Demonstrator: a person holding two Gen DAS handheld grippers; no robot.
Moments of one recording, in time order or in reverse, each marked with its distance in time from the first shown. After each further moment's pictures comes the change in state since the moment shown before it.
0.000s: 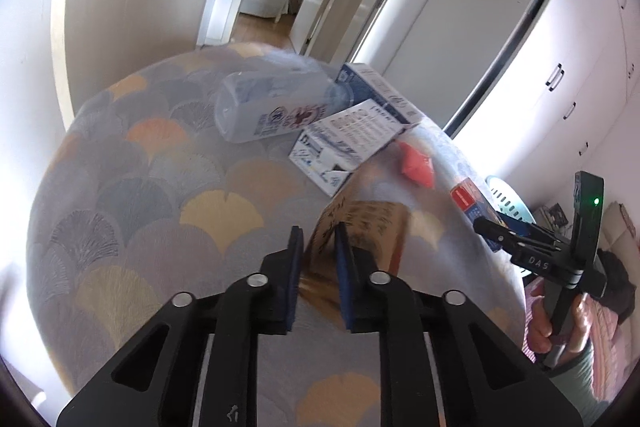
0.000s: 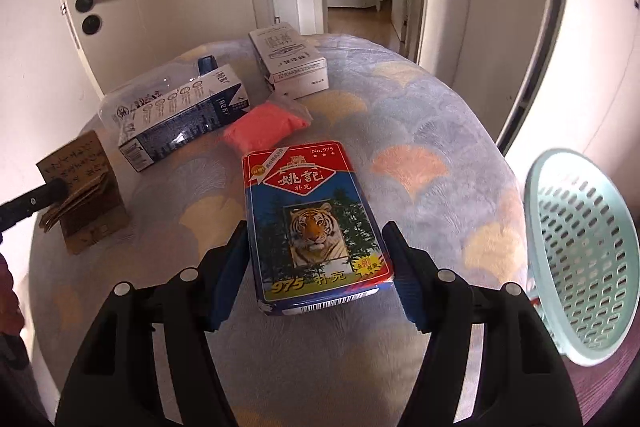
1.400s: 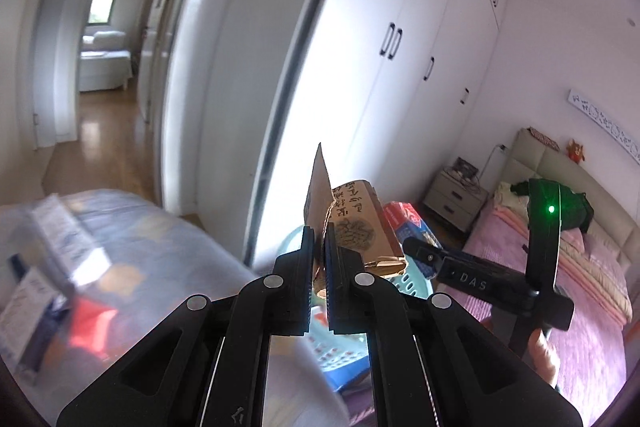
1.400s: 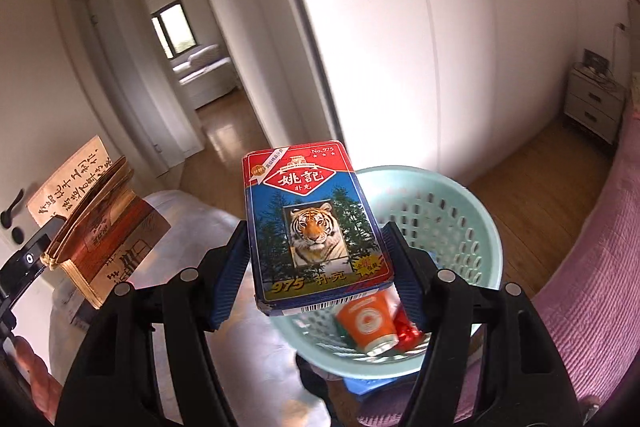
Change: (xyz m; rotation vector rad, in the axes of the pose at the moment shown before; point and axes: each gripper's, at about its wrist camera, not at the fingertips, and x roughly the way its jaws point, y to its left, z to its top) left arm 0.108 -0.310 0.050 0.388 -0.075 -0.400; right arm -0.124 -0.226 -0.012 0.526 -0.258 -0.307
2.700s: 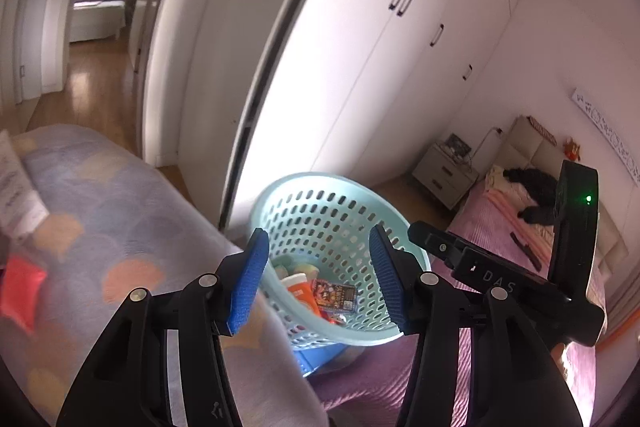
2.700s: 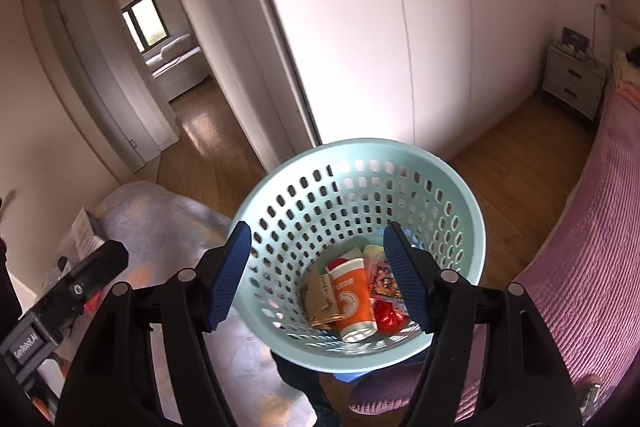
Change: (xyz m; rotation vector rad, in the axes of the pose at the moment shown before) left arm 0.043 0.018 -0.027 -0.098 0.121 -0.032; right arm 0.001 0.011 -0.013 0.003 0.042 -0.033
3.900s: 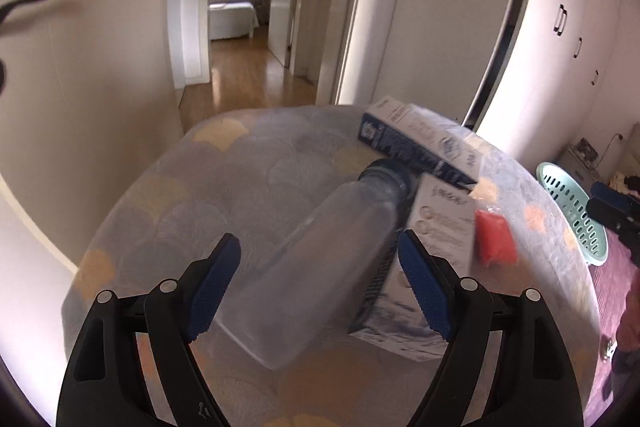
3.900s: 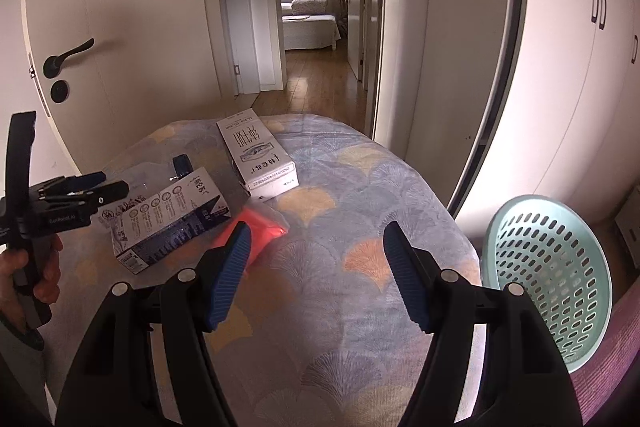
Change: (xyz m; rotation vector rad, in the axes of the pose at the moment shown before) left arm -0.188 0.274 -0.023 -0.052 0.042 0.488; right arm 0.020 0.260 -0.069 -0.478 0.021 0.218
